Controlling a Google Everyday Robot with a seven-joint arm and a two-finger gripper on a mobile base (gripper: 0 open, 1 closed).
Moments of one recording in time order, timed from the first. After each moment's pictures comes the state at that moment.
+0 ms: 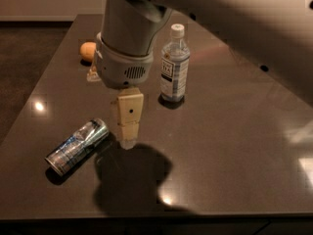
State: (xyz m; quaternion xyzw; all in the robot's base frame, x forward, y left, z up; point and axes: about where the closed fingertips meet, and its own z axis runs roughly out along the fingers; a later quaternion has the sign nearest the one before) arm 0.433 0.076 0.926 -0.84 0.51 0.10 0.14
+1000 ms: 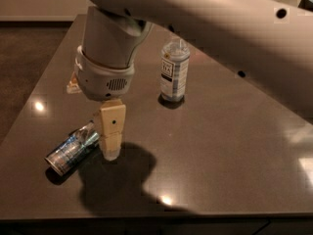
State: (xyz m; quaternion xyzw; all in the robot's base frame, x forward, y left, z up) arm 0.416 0.114 0.911 -0.86 0.46 0.14 0.15
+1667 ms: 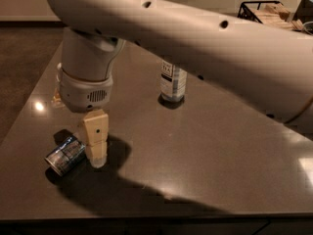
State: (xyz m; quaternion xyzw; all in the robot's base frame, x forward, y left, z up) arm 0.413 0.149 0.880 -0.88 0.43 0.15 0.12
